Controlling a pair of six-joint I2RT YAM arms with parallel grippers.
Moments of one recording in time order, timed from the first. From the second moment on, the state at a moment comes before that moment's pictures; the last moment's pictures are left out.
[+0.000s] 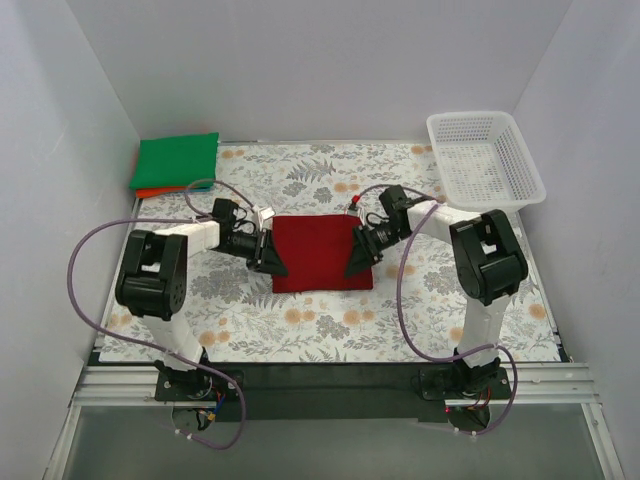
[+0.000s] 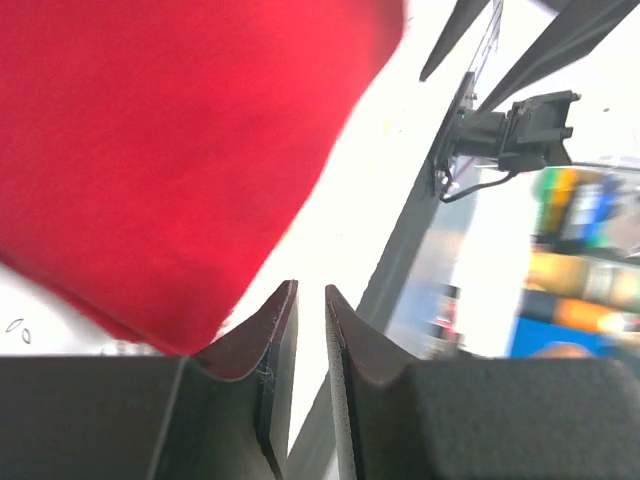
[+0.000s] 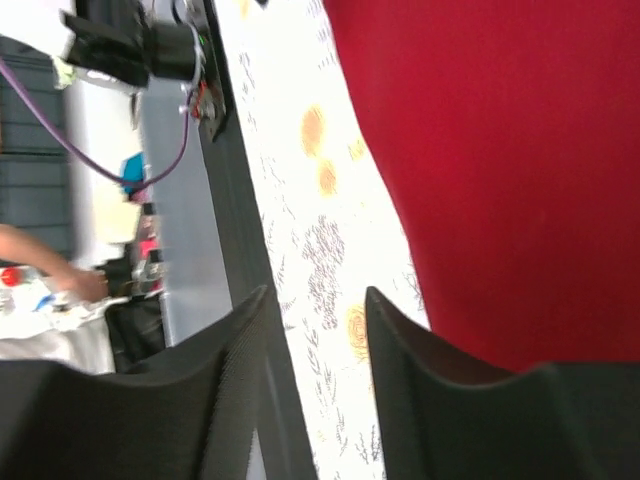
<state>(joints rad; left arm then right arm) -0.16 1.82 0.95 -0.47 1.08 -0.03 0.41 1.95 1.18 -0.63 -1.16 -0.19</state>
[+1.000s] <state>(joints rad) 0.01 2.20 1.25 0.04 1.10 -0.45 0.22 2.33 1.62 -0.40 -1.15 0.02</state>
